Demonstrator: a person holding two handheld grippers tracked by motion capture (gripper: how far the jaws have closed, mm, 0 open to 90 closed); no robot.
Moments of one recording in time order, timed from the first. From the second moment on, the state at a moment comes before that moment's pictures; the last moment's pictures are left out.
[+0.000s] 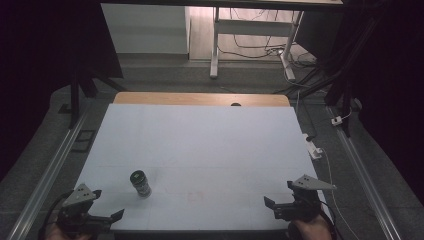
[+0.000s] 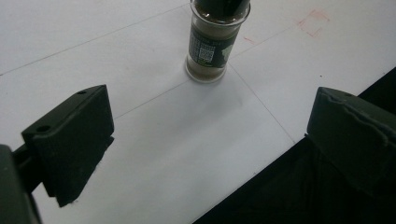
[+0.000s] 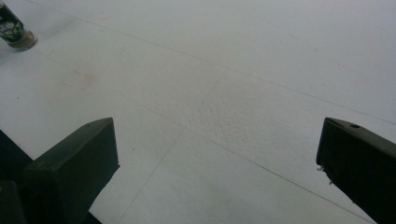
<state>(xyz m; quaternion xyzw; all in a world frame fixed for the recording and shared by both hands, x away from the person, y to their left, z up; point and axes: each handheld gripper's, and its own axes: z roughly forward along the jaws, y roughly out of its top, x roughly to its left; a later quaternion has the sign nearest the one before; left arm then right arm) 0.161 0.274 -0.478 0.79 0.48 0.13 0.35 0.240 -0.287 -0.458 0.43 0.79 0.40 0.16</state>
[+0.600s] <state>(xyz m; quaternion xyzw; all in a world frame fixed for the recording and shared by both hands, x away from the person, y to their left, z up) 0.161 0.274 -0.478 0.79 0.49 0.13 0.35 0.242 -0.285 -0.459 0.42 0.80 0.40 0.15</state>
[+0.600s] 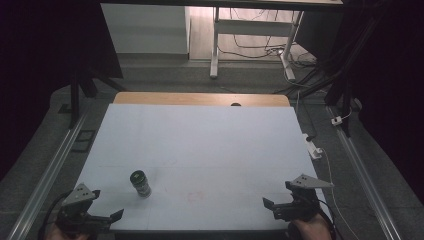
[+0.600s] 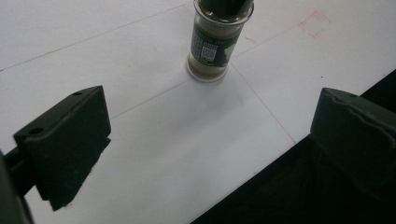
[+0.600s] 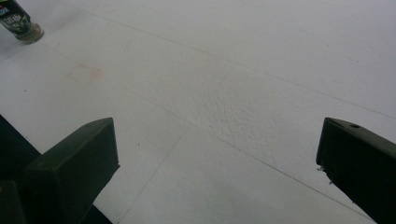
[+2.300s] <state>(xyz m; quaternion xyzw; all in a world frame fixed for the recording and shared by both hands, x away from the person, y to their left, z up) 0.186 0.258 -0.479 0.80 0.45 0.12 0.37 0.243 -0.281 -0.460 0.40 0.82 0.39 0.14</state>
